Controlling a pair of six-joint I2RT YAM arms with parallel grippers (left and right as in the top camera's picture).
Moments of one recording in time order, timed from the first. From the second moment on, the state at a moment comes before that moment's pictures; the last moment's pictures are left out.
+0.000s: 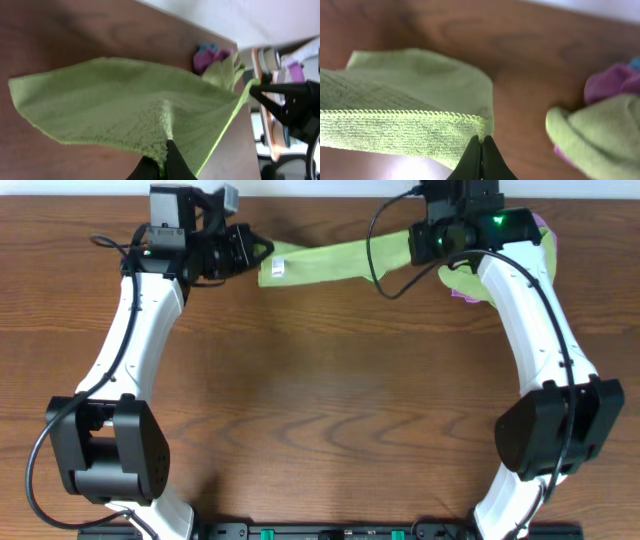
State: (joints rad) left arm -0.07 1.83 1.55 -0.52 0.74 -0.42; right arm 0.16 1.97 1.90 -0.91 -0.13 -0.07
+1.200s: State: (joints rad) left arm -0.07 1.82 1.38 -1.18 0.60 0.07; right arm 0.24 1.94 1.51 -1.14 -0.35 -0.18
